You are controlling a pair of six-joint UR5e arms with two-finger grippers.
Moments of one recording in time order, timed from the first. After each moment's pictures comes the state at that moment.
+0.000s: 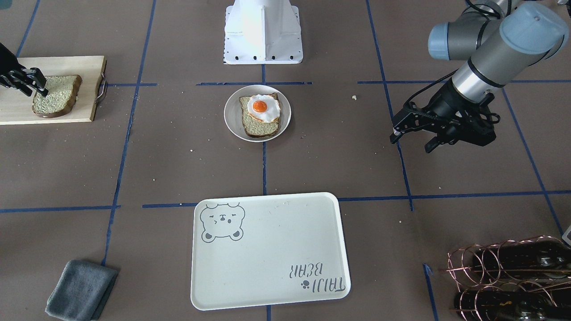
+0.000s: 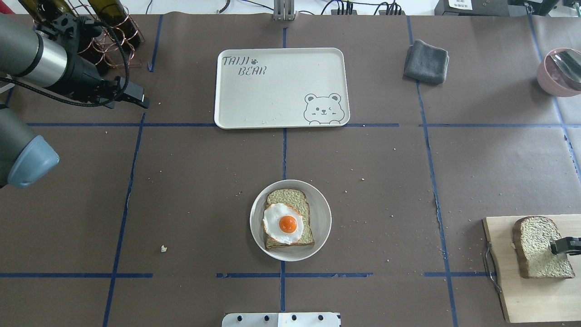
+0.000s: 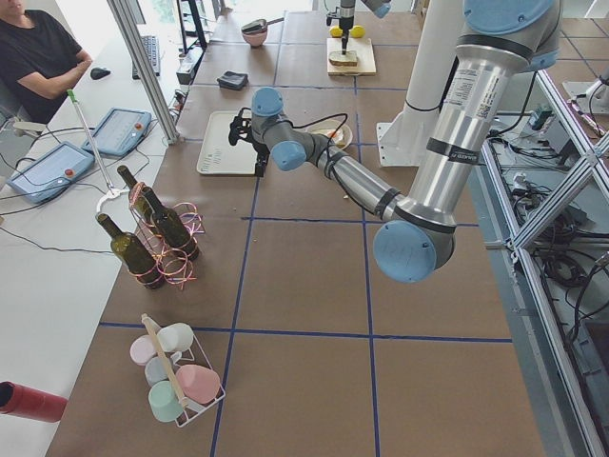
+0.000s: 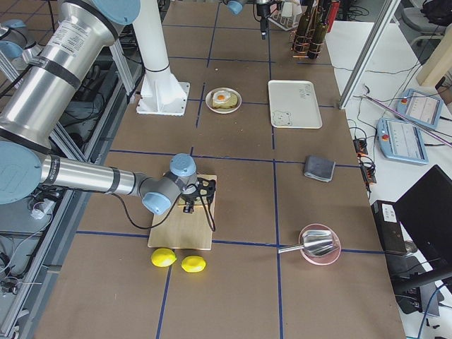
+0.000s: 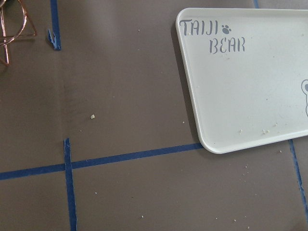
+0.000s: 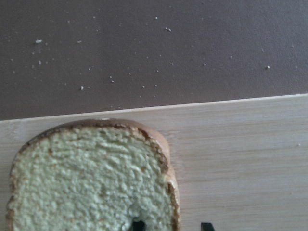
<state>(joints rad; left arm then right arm) -0.97 -1.89 -1.80 -1.98 -2.24 -0.91 0.73 -2.11 1.78 -0.57 2.08 1.10</state>
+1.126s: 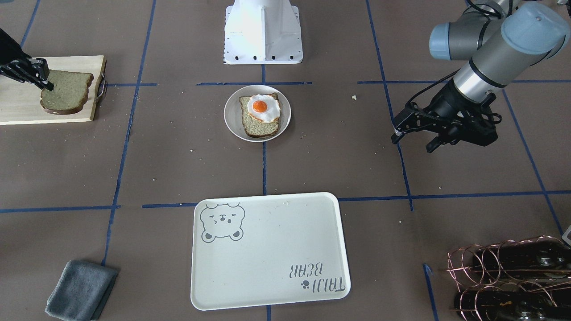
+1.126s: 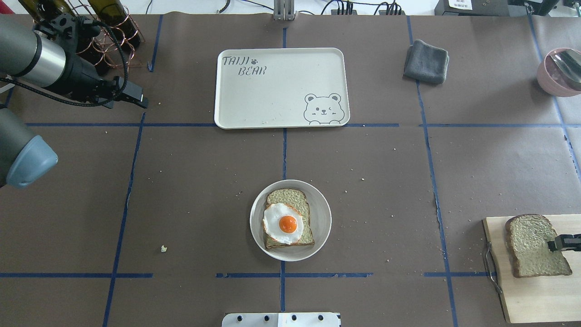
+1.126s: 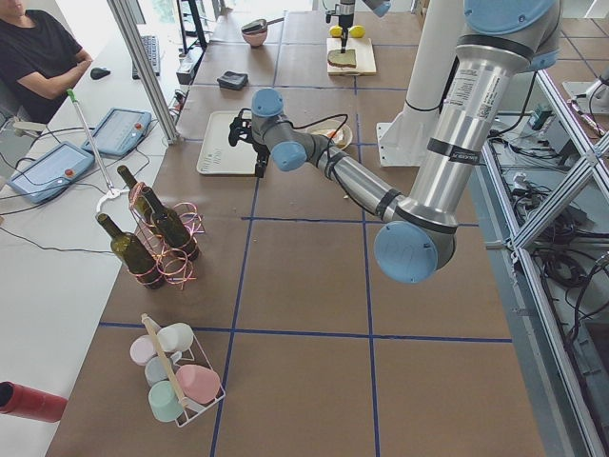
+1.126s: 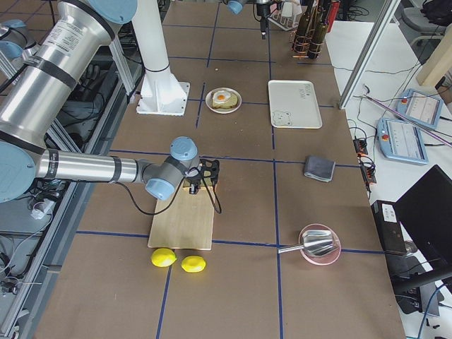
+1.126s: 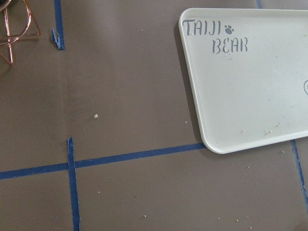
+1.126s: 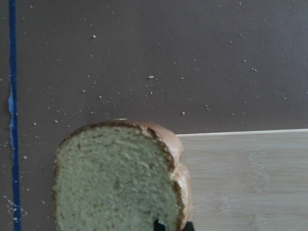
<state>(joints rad) -0.98 -1.88 -1.80 -1.98 -2.24 -0.91 0.81 -2.10 1.94 -0.56 2.16 1.10</state>
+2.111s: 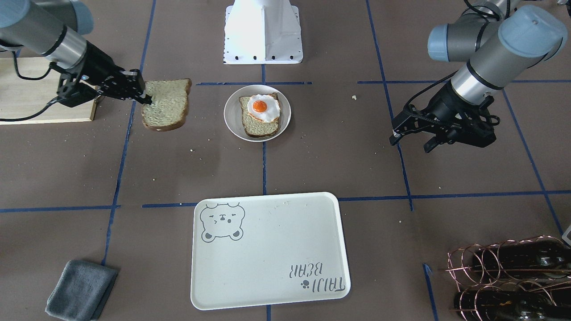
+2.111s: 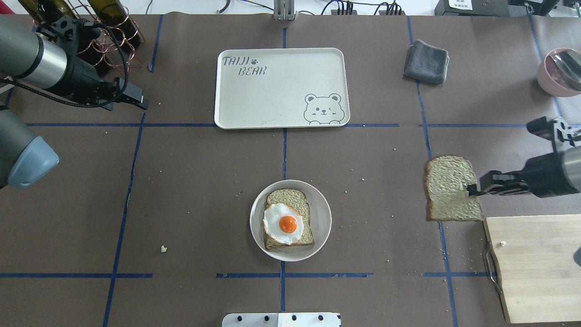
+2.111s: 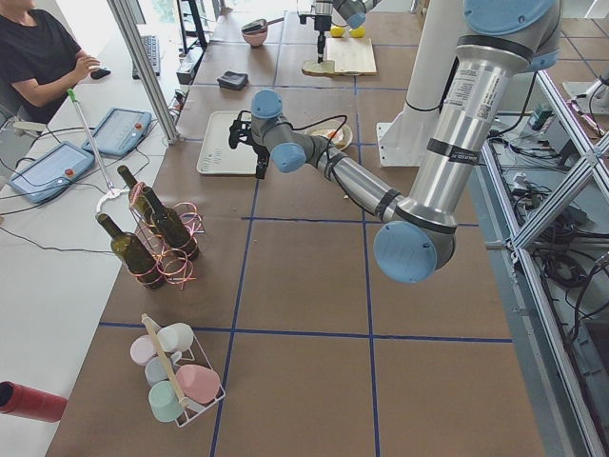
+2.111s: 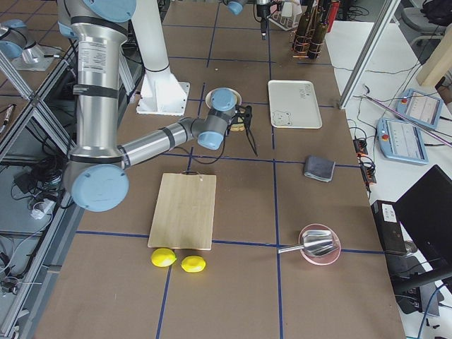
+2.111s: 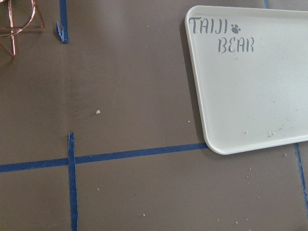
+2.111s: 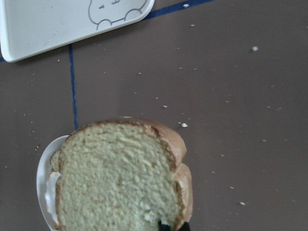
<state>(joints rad) -0.97 -1.89 -1.79 -1.98 -2.24 -0.97 0.71 -1.46 1.95 -0.91 2.23 1.38</state>
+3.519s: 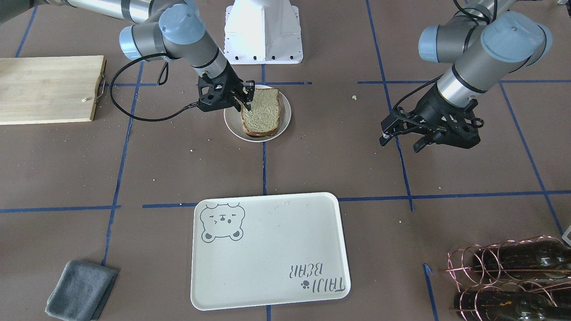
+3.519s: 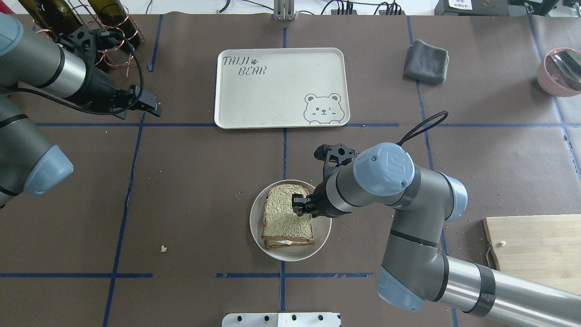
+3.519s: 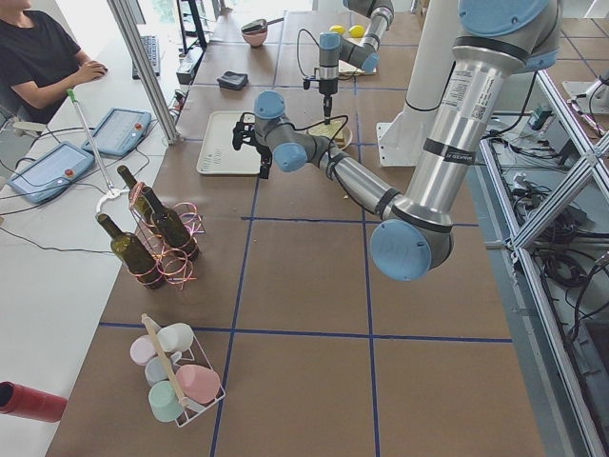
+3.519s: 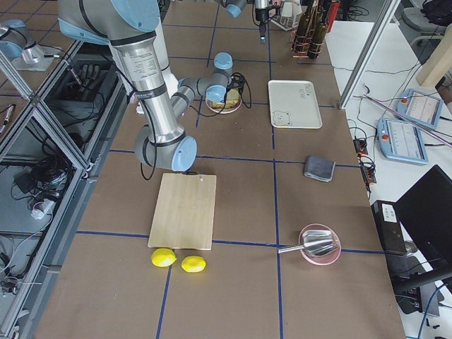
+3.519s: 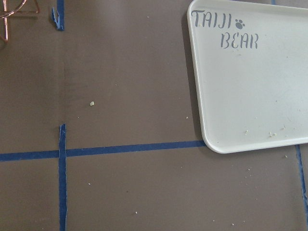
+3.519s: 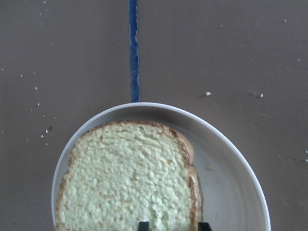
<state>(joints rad) -0.91 -1.91 -1.78 -1.98 -2.22 -1.01 0.43 -1.08 1.76 -1.18 1.95 1.41</state>
